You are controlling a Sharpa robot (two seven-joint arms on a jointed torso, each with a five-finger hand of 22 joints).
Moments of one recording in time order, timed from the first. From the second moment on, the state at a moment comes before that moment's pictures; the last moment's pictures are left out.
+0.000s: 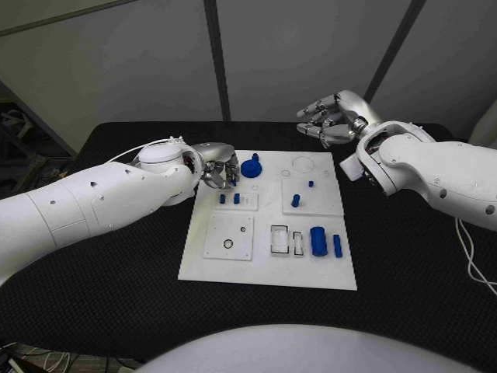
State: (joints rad) left arm 1.14 -0.61 0.03 1.23 -1.51 -0.04 -0.07; left_hand 1.55 -0.20 0.38 0.14 0.31 1.09 0.13 0.13 0.15 1.16 0.07 0.26 0.08 1.38 0.00 1.32 0.95 0.13 1.31 0.10 1.00 1.31; right arm 1.21 -0.74 0.03 1.38 -0.85 -0.47 0.10; right_hand 1.48 -0.14 0.20 0.26 0.39 0.95 0.16 0.12 0.07 1.04 0.07 0.58 0.57 1.42 -0.01 0.88 0.87 0.14 1.15 0.10 1.01 0.88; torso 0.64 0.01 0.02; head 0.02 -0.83
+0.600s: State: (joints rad) left arm 1.14 -0.61 0.03 1.23 -1.51 -0.03 -0.08; left_hand 1.53 -0.21 0.38 0.14 0.31 1.07 0.14 0.10 0.14 1.14 0.08 0.22 0.08 1.37 0.01 1.31 0.91 0.13 1.30 0.11 0.99 1.31; right arm 1.21 -0.74 0.03 1.38 -0.85 -0.47 0.09; right_hand 1.48 -0.14 0.20 0.26 0.39 0.95 0.16 0.12 0.07 1.04 0.07 0.58 0.57 1.42 -0.01 0.87 0.87 0.14 1.14 0.10 1.01 0.88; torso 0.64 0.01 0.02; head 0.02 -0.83
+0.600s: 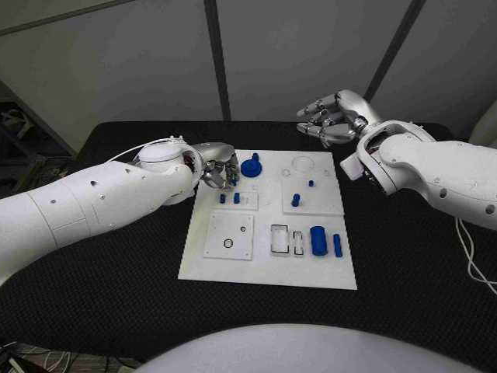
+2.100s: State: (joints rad) left arm 1.14 -0.71 0.09 1.23 -1.42 -0.09 -0.07; left_hand 1.50 -0.22 0.40 0.15 0.31 0.99 0.16 0.07 0.09 1.11 0.11 0.14 0.08 1.15 0.03 1.06 0.48 0.20 1.08 0.13 0.57 1.31; right arm 1.21 -0.76 0.03 1.35 -0.97 -0.38 0.04; right_hand 1.51 -0.15 0.28 0.19 0.32 1.01 0.16 0.17 0.07 1.08 0.08 0.28 0.27 1.46 0.00 0.92 0.95 0.14 1.22 0.10 1.10 0.99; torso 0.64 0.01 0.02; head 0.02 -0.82
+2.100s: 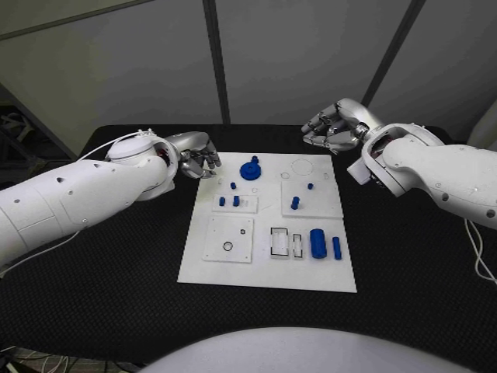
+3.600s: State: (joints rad) left arm 1.13 -0.95 0.07 1.56 -0.12 -0.21 0.26; left_hand 1.42 -0.15 0.24 0.26 0.31 1.01 0.18 0.14 0.08 1.04 0.12 0.28 0.11 1.10 0.04 0.90 0.35 0.19 1.06 0.15 0.35 1.14; right arm 1.16 -0.77 -0.02 1.45 -1.64 -0.12 -0.22; right_hand 1.49 -0.17 0.33 0.16 0.20 1.01 0.17 0.09 0.07 1.08 0.10 0.14 0.14 1.47 0.00 1.10 1.08 0.11 1.30 0.12 1.25 1.17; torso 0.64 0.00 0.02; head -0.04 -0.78
